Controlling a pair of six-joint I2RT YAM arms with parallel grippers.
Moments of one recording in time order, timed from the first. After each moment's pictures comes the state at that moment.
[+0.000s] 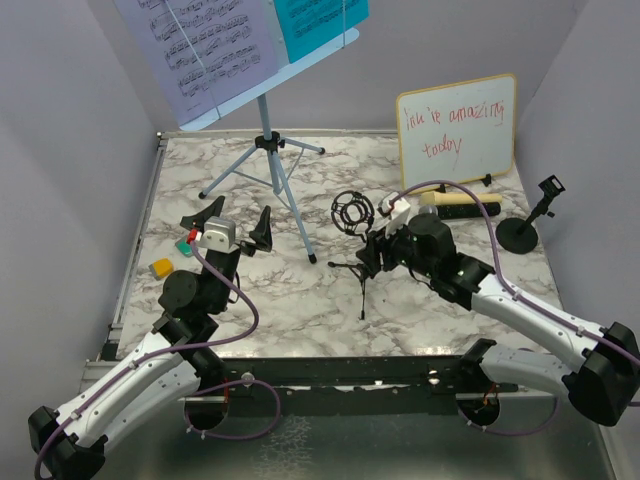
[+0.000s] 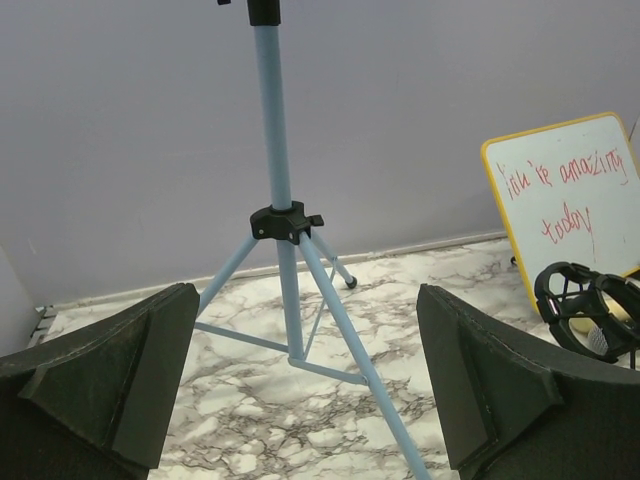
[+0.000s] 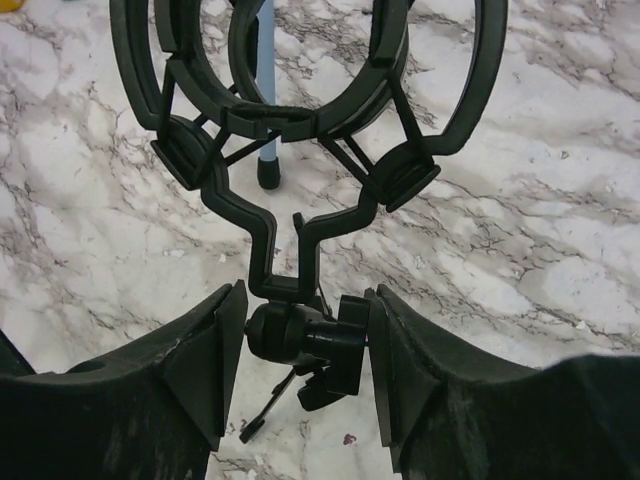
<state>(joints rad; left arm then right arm) -0.73 0.55 0.47 0.47 -0.44 0.20 0.73 1.07 0.73 -0.08 -0.04 0.11</state>
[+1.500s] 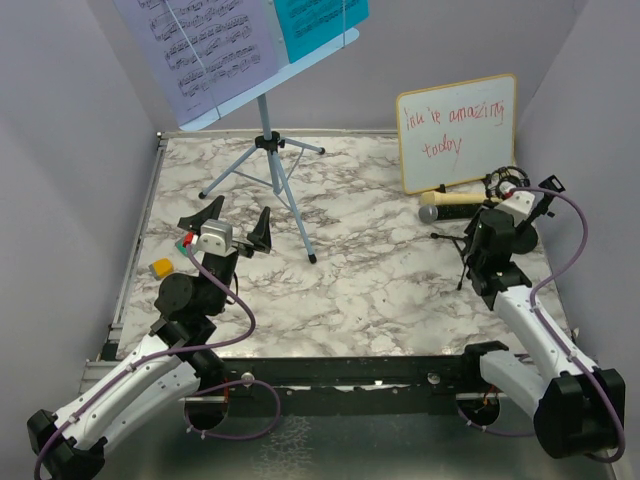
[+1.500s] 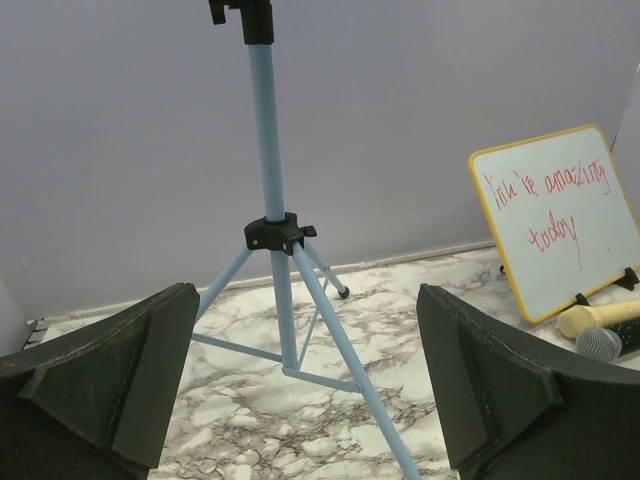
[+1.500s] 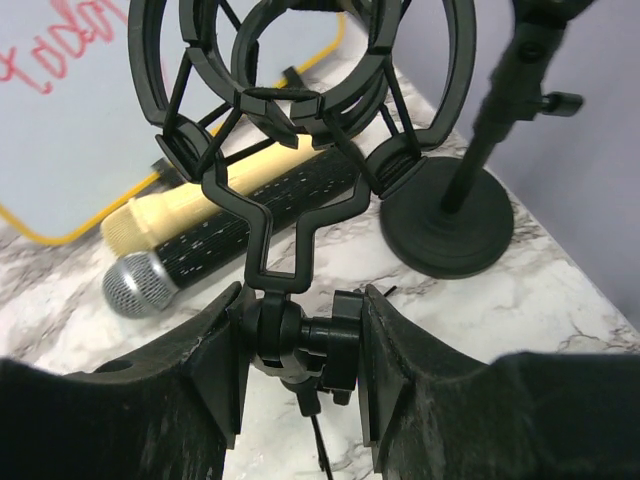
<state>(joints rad) -0.73 0.53 0.47 0.47 -0.41 0.20 0.15 0.94 0.54 0.09 0.62 0.20</state>
